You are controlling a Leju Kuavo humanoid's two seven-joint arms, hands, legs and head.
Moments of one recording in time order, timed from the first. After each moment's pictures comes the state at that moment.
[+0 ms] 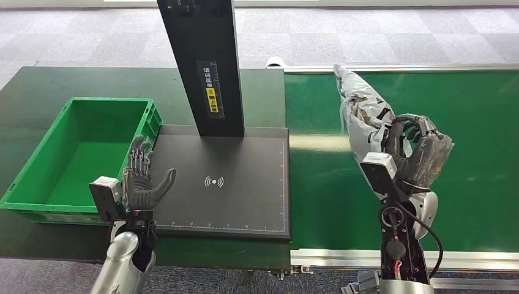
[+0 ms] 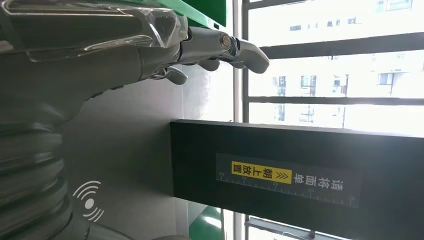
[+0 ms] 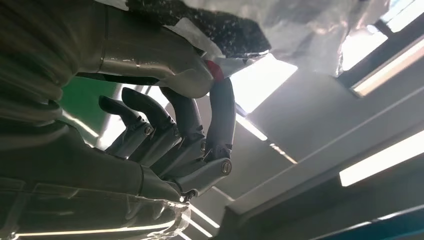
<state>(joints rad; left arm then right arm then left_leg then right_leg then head) -0.24 -0.13 -0.04 -1.19 0.04 0.09 -0.52 -0.39 0.08 -0.07 -1.28 0.77 -0.62 -0.62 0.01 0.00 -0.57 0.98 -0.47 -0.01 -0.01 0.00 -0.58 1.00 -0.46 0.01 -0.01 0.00</state>
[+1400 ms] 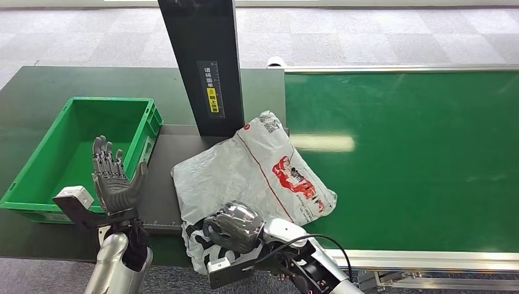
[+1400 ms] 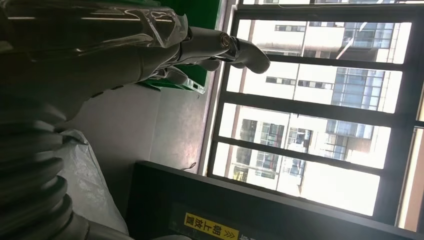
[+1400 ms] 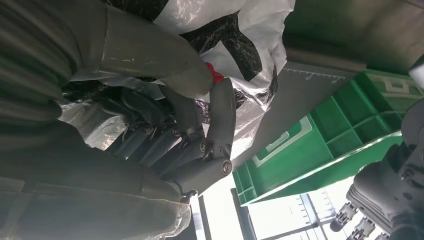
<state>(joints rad) -0.21 -0.13 -0.01 -1.28 0.20 0.24 -0.61 -0.48 0.14 0.81 -0.79 0.87 -0.09 -0.64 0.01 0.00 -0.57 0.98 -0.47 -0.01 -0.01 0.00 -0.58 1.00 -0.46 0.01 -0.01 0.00</state>
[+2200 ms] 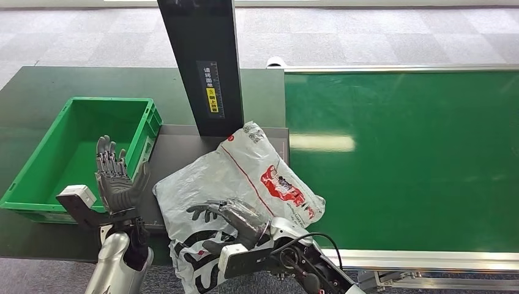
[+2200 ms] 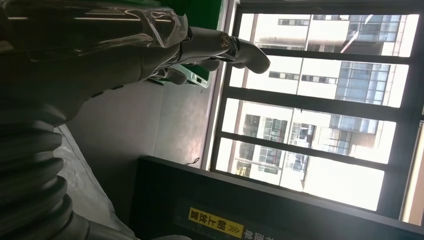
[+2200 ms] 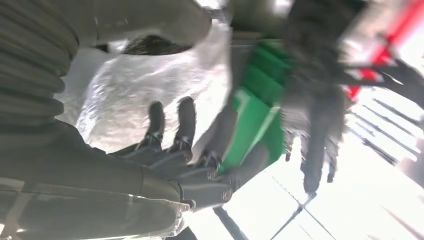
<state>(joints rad) -0.22 -0.13 -0.01 -1.26 0.20 0.22 -0.61 -0.43 0.09 0.79 -0.98 0.41 0.11 -0.68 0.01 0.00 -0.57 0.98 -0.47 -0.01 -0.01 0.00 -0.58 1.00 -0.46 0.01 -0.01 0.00</state>
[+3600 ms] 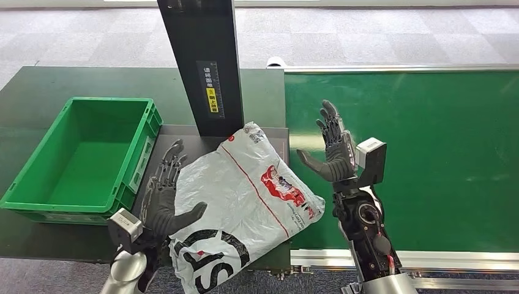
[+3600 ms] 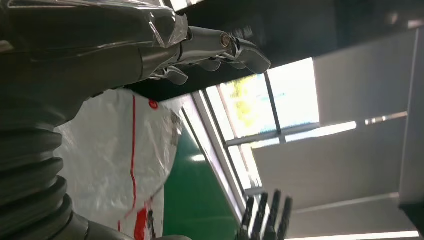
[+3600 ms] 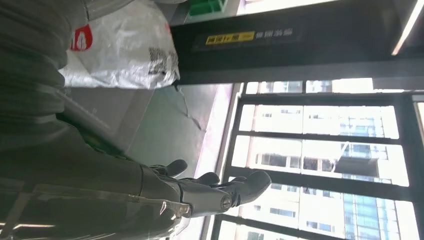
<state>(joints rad) -0.11 -0.09 -0.23 -1.46 -0.17 -0.09 -0.58 -0.43 0.03 0.25 -1.13 -0.13 0.08 -0.48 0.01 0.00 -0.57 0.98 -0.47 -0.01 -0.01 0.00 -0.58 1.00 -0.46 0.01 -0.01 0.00</state>
